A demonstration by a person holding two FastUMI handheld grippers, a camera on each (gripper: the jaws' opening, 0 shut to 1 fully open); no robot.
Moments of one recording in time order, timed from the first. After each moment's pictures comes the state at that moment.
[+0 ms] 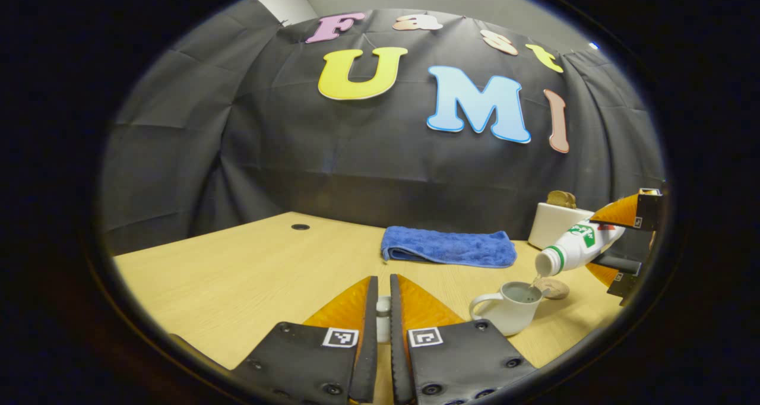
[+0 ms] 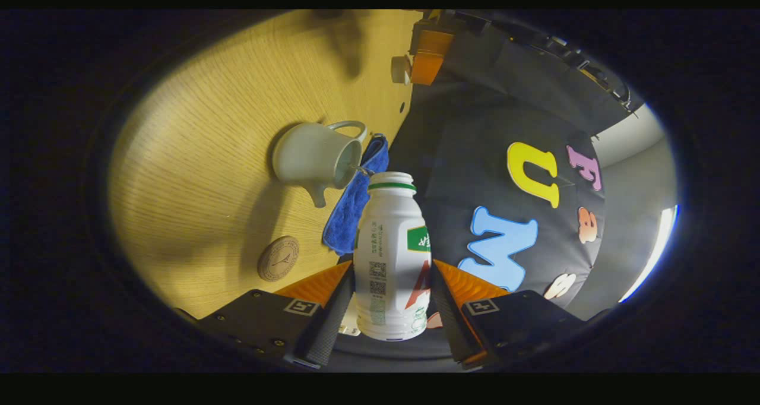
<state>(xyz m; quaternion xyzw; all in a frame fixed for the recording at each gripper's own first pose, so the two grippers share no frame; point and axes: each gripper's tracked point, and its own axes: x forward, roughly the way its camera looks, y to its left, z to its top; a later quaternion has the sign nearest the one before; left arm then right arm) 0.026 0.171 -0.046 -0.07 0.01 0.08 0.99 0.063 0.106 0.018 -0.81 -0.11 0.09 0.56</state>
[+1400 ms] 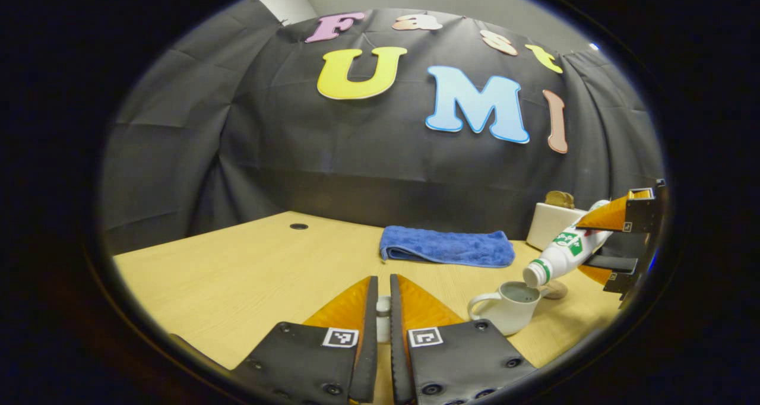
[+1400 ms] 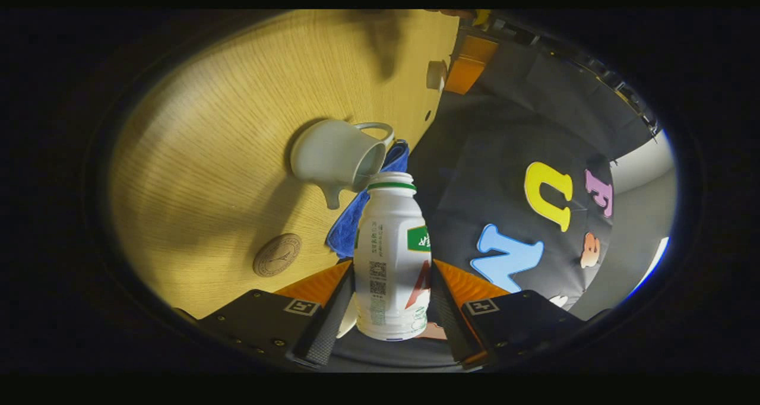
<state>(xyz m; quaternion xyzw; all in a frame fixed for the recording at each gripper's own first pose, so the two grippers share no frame) 0.025 0.171 -0.046 -0.07 0.01 0.08 0.99 0.073 0.117 0.009 -0.85 -0.11 0.12 0.50</state>
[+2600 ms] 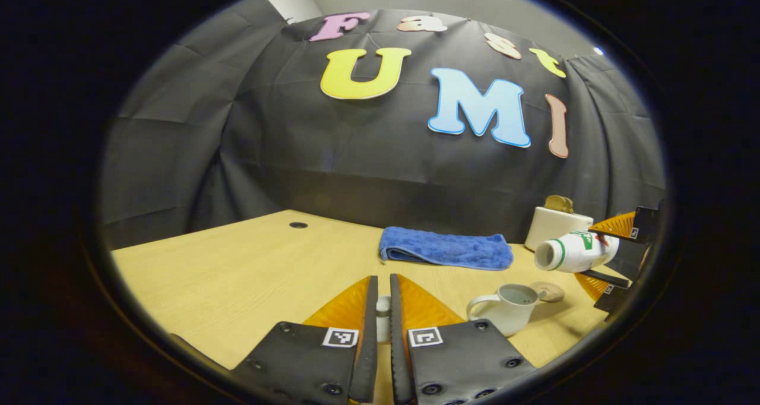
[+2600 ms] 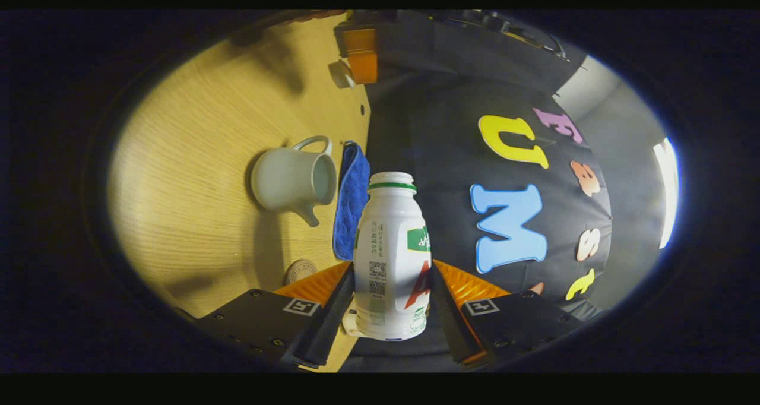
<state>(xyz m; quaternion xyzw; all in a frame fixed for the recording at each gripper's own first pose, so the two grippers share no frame) 0.031 0.166 -0.041 -0.08 0.01 0.08 0.99 0.059 0.099 0.006 -0.69 -0.11 0.10 0.71</state>
